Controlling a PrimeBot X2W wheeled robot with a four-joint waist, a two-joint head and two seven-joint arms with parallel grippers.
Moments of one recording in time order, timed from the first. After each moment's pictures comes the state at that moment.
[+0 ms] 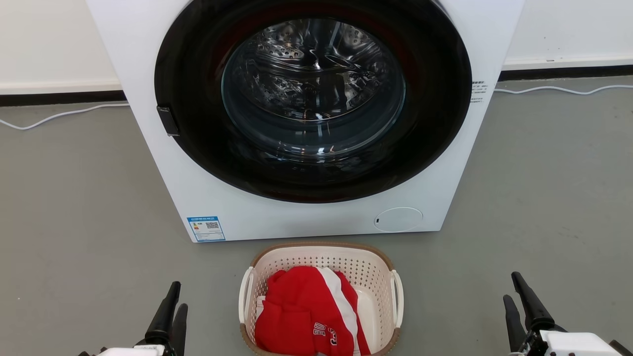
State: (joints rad) left arm 0.01 0.03 0.08 0.34 -1.60 -0.12 0.10; right arm 0.01 -0.04 -0.12 0.33 1.60 0.12 0.10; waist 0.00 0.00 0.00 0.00
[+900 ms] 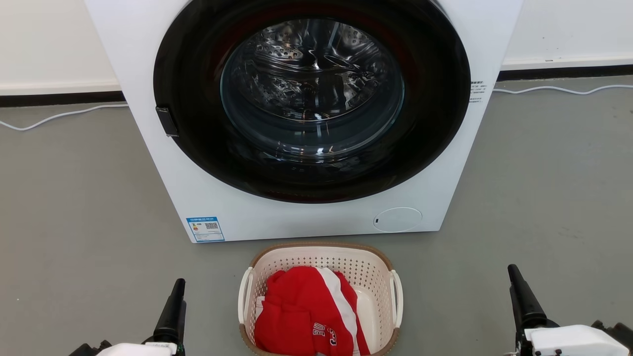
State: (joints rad) left arm 0.01 0.03 0.04 0.32 -1.47 -0.12 0.02; right arm 0.02 -0.04 -0.09 0.28 1.34 0.12 0.03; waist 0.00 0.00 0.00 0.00
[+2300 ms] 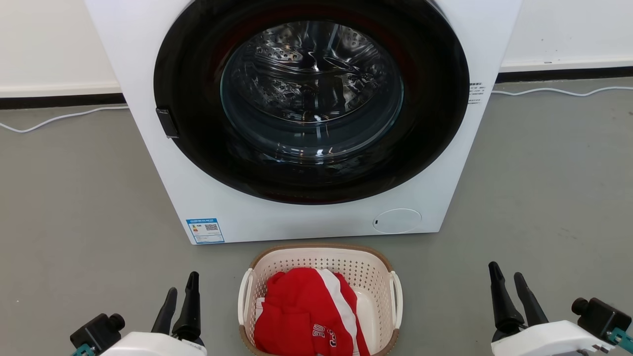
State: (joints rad) left arm 0.01 0.03 0.01 0.28 -0.82 -0.10 -0.10; right arm 0.02 -0.06 -0.05 0.27 0.66 0.12 -0.09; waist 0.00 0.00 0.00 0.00
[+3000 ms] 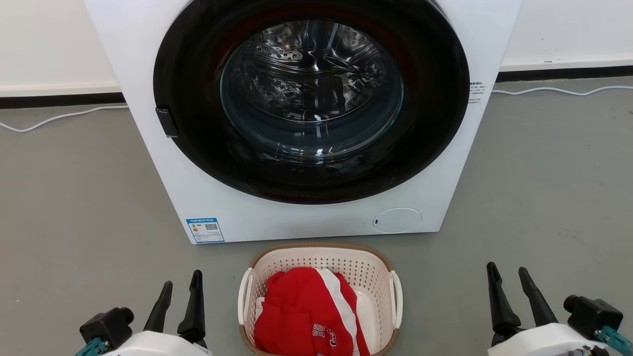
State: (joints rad) left arm 0.01 0.03 0.01 0.27 -0.58 -0.10 -0.15; right arm 0.01 -0.06 -0.06 0.28 0.42 0.12 -0.15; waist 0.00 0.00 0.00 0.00
